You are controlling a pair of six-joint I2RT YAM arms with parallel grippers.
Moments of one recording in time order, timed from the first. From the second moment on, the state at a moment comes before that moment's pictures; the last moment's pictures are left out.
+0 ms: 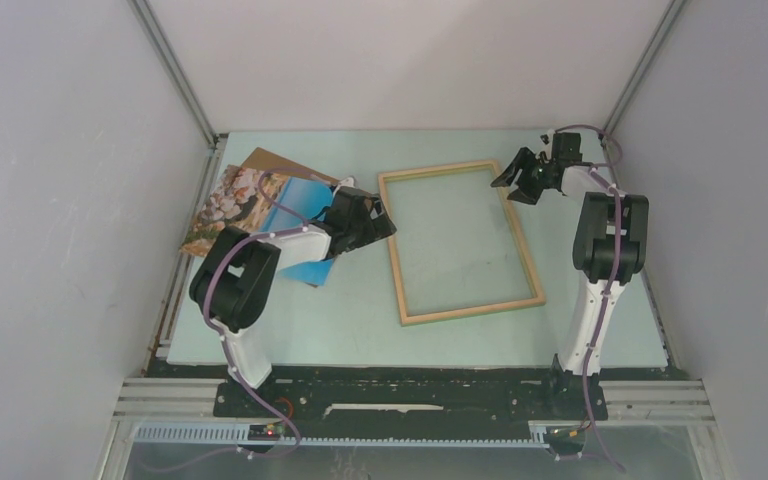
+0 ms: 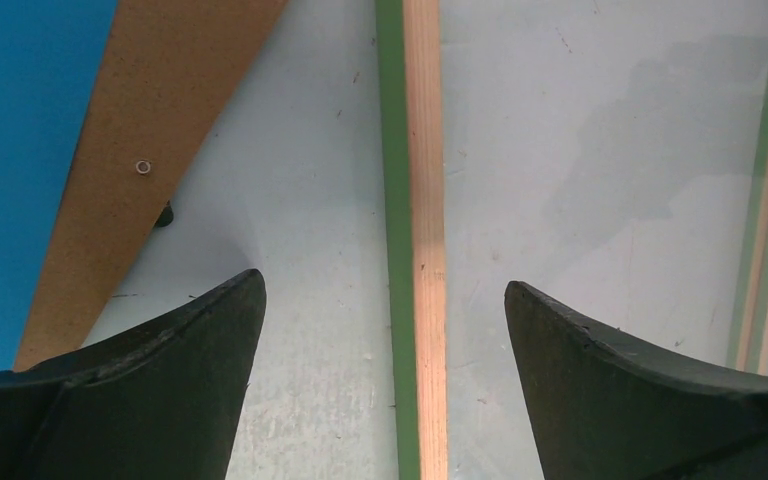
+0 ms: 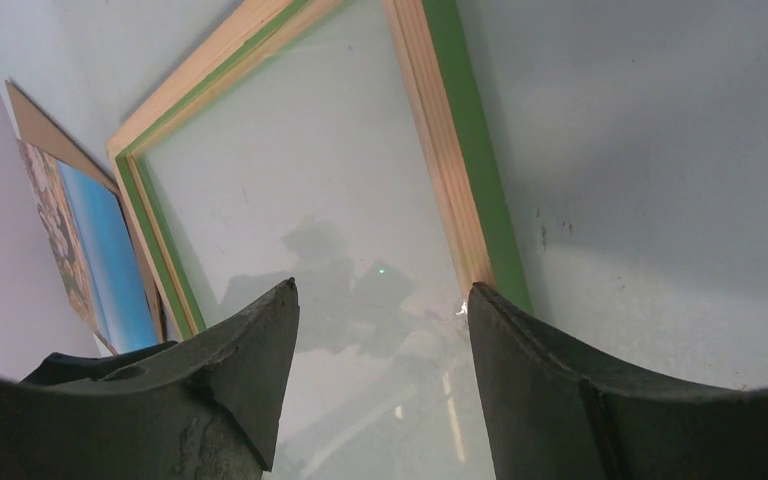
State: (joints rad) left arm -0.50 1.82 1.01 0.07 -0.04 -0.76; right arm -0.11 2.17 1.60 -0.32 -0.54 0.48
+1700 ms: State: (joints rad) left arm -0.49 1.90 1.08 0.15 0.09 -0.72; right arm -0.10 2.07 1.32 -0.03 -0.78 0.61
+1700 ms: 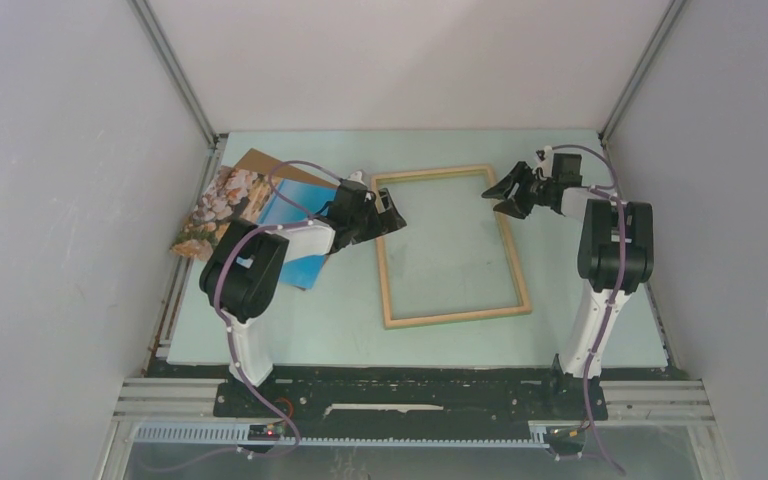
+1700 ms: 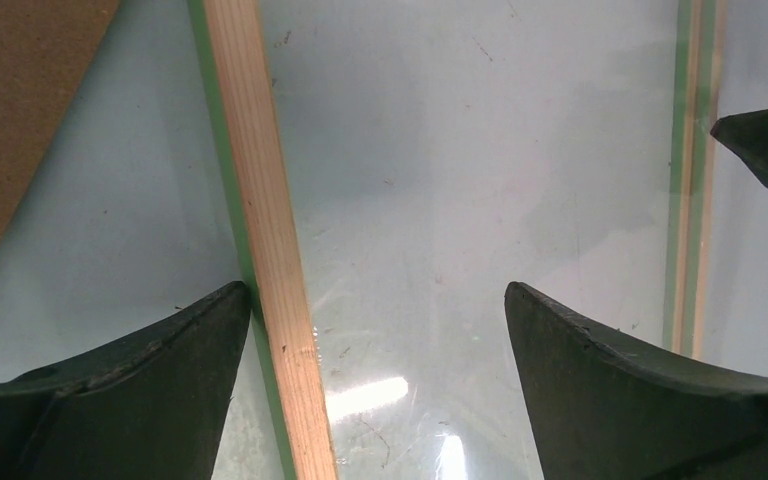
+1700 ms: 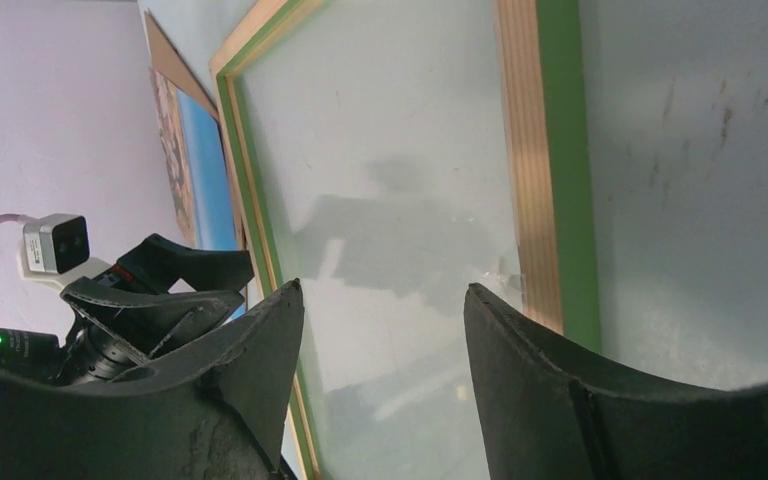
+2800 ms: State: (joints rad) left arm -0.47 1.29 0.75 0.07 0.06 -0.76; right arm 0.31 1.74 1.30 -0.53 -0.17 0.51
